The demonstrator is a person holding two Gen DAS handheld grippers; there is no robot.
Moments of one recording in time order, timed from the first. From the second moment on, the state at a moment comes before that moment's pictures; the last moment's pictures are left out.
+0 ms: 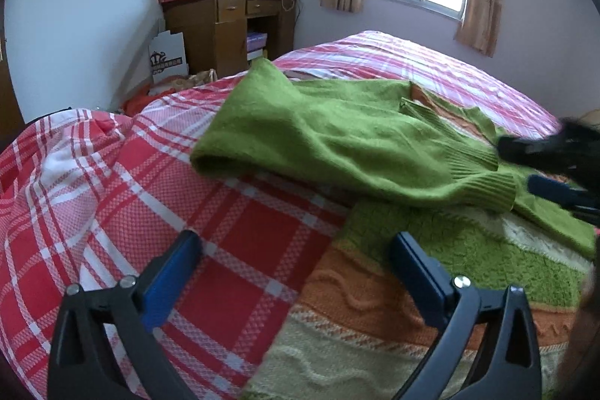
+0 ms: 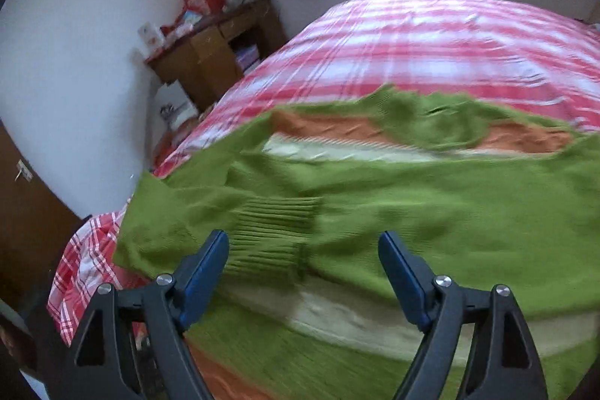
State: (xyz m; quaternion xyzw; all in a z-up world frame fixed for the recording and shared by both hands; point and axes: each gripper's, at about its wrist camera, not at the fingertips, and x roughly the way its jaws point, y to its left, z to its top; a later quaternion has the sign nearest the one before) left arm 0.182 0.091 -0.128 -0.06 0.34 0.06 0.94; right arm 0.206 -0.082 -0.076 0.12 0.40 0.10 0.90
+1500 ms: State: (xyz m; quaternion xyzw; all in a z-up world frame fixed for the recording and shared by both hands) left arm 0.180 0.094 -0.129 -0.06 0.34 0.06 0.94; right arm 0.200 -0.102 -0.091 0.20 0.43 0.13 0.87
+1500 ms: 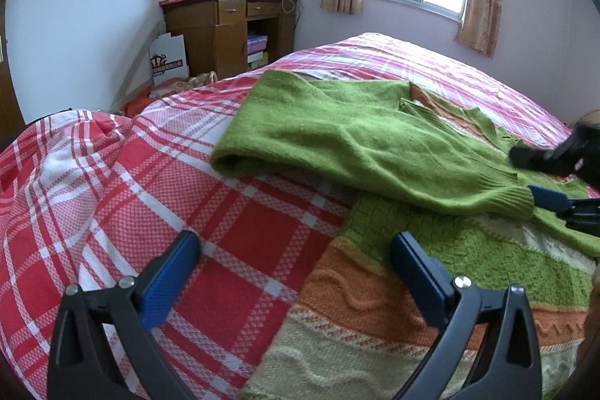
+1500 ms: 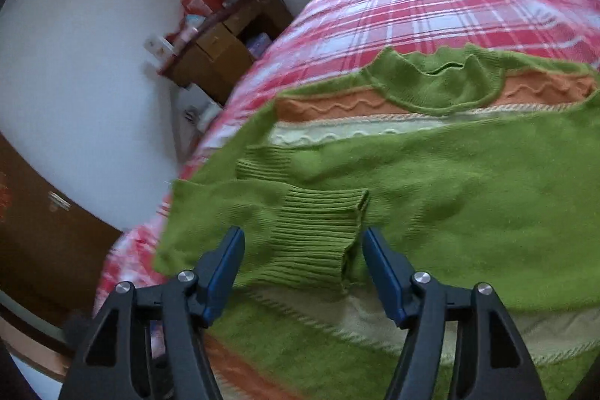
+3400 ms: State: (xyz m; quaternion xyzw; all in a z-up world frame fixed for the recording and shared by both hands) left arm 0.181 0.094 -0.127 -0.06 0.34 0.06 0.94; right arm 0.095 -0.264 -0.022 0.05 0.35 -0.10 0.93
